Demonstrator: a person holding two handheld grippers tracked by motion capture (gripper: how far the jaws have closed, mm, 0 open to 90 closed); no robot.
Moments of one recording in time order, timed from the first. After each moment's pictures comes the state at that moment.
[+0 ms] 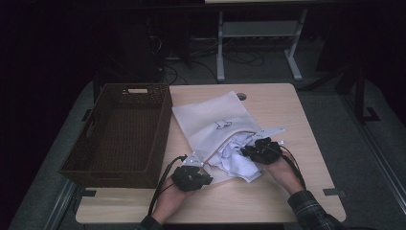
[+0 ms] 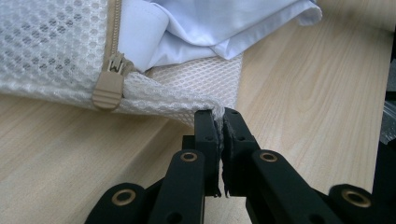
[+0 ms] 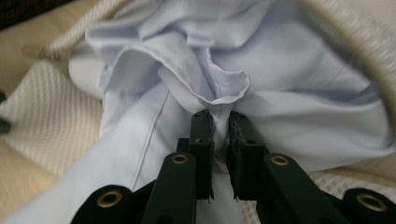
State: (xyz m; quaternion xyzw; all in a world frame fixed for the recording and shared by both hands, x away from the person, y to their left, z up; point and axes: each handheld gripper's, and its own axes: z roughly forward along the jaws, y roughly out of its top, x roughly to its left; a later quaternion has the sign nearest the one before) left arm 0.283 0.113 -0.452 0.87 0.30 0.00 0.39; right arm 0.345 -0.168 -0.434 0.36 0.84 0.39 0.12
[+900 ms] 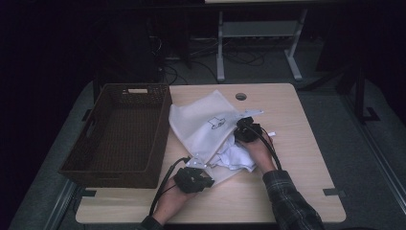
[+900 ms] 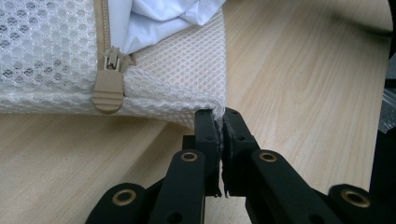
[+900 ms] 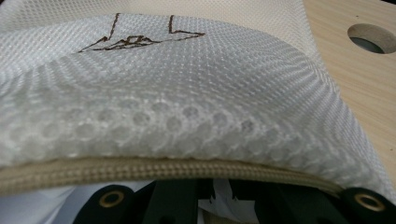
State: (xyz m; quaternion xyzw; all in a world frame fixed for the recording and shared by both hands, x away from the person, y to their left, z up) left arm 0.280 0.107 -0.454 0.88 0.29 0.00 0.37; right arm 0.416 -0.127 -0.446 0.42 0.81 0.37 0.18
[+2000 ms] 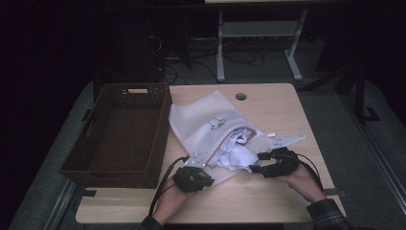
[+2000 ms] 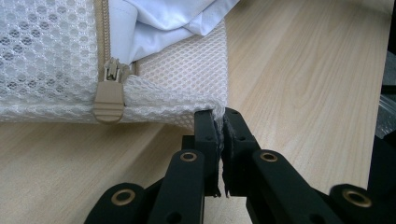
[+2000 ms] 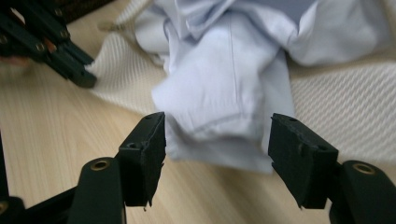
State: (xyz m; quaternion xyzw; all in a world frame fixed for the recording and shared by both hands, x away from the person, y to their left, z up) left arm 0.281 0.109 -0.453 0.88 0.29 0.00 0.38; right arm 0.309 -0.211 -0.431 0.34 0.85 0.41 0.05
